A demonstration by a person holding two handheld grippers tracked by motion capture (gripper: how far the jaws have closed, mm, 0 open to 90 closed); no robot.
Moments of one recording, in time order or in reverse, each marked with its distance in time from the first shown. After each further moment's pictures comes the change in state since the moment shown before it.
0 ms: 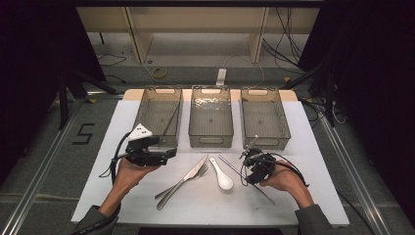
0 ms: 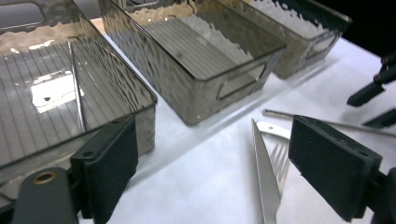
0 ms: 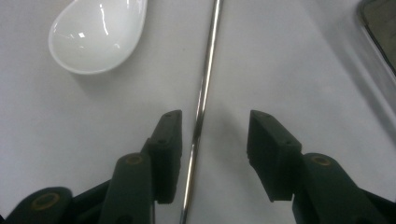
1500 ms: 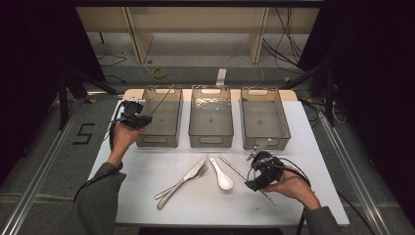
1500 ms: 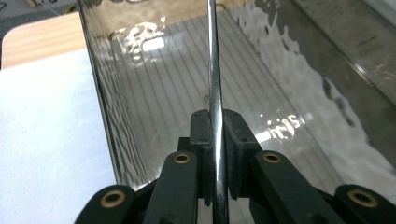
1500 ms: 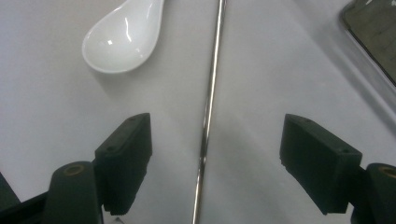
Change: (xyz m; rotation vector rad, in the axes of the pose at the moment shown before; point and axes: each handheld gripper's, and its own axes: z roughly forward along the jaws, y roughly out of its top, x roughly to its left) left arm 0.126 0.042 0.064 0.221 0.325 -0.110; right arm 0.002 -0.024 -0.013 -0.142 0.023 0.032
